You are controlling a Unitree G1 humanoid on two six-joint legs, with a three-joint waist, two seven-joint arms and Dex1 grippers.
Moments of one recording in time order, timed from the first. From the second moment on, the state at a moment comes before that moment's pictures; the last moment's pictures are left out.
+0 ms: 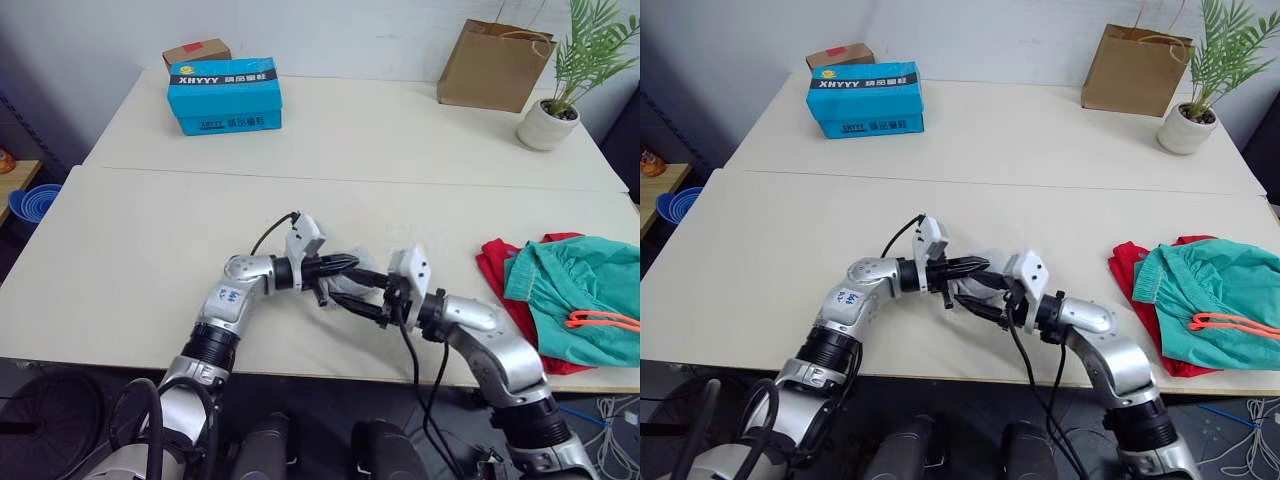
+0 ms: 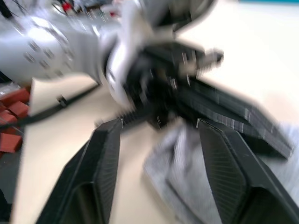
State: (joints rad) left arm -0.65 0.20 -0.15 0.37 -0.25 0.28 -0.88; right arm -0.27 -0.40 0.11 -0.26 0.46 0.42 0.84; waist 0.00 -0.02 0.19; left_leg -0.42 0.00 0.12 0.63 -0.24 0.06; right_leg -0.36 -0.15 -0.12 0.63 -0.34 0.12
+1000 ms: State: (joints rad) left arm -0.55 0.25 -0.11 0.29 -0.29 0.21 -0.98; right arm -0.26 -0.42 0.03 -0.19 0.42 0.32 0.79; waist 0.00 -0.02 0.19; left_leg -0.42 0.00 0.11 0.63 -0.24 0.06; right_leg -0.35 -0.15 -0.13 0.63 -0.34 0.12
